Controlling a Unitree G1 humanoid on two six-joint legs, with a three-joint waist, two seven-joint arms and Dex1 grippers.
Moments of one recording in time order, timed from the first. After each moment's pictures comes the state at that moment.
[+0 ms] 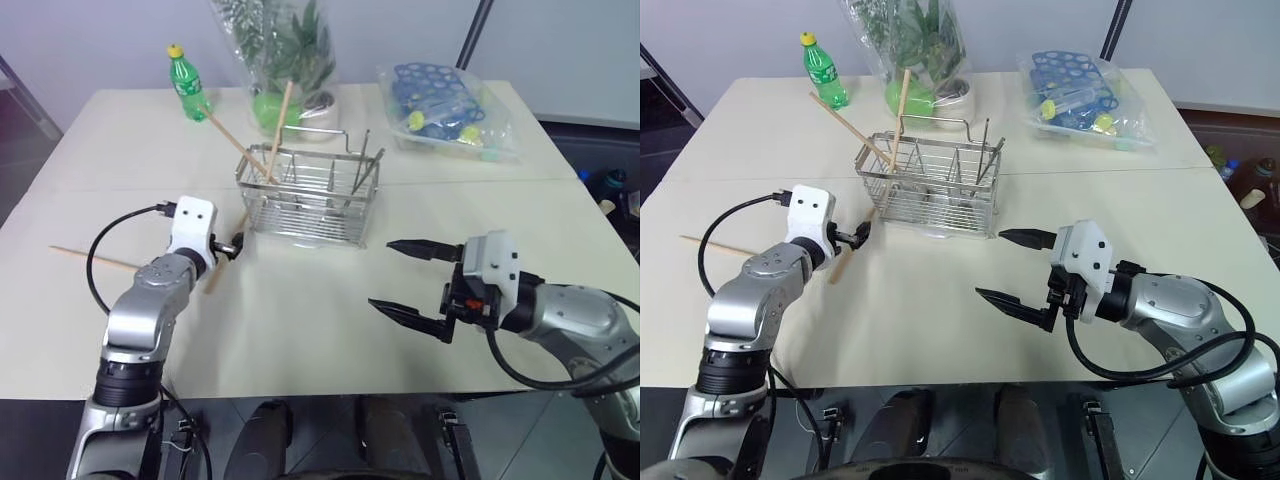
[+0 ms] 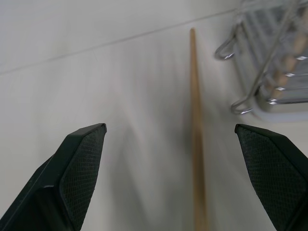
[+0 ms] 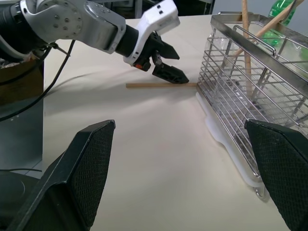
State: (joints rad) left arm -0.38 0.41 0.06 -0.20 -0.20 0.90 -0.14; right arm -0.06 -0.76 -0.14 -0.70 0.64 0.52 0.82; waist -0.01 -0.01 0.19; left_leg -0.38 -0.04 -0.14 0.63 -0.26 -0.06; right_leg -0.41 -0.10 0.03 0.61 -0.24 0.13
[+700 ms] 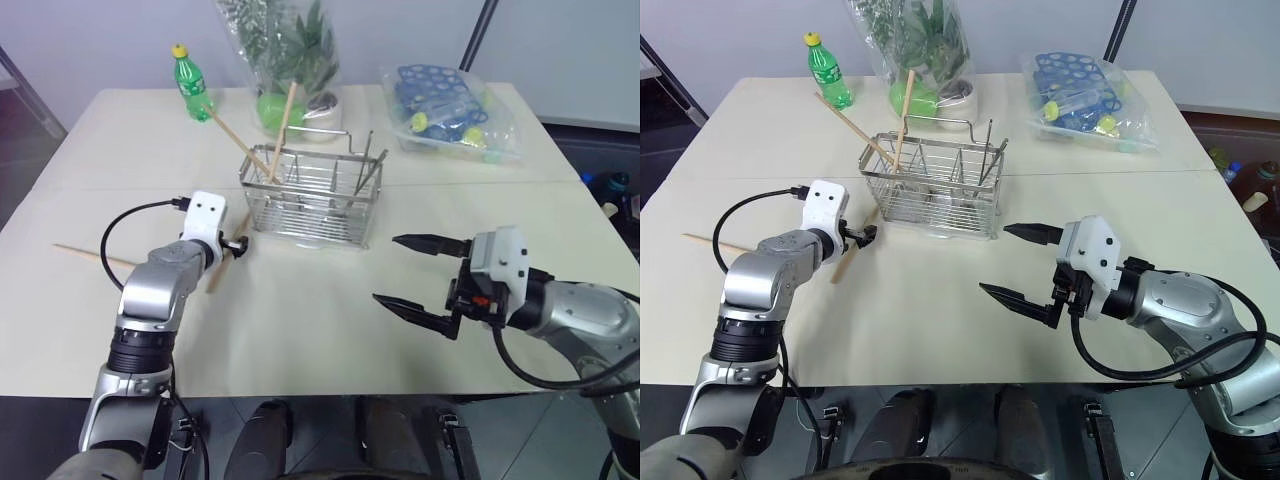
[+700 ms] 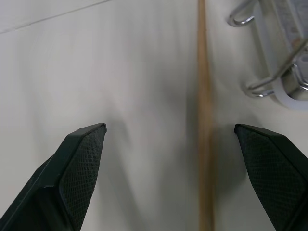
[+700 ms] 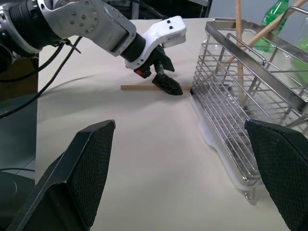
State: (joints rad) left arm -0.50 0.40 0.01 -0.11 -0.16 1.08 -0.19; right arm -0.06 -0.78 -0.17 -0.70 0.65 0.51 0.81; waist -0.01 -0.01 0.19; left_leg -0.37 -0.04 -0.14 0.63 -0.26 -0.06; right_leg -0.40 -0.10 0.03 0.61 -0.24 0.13
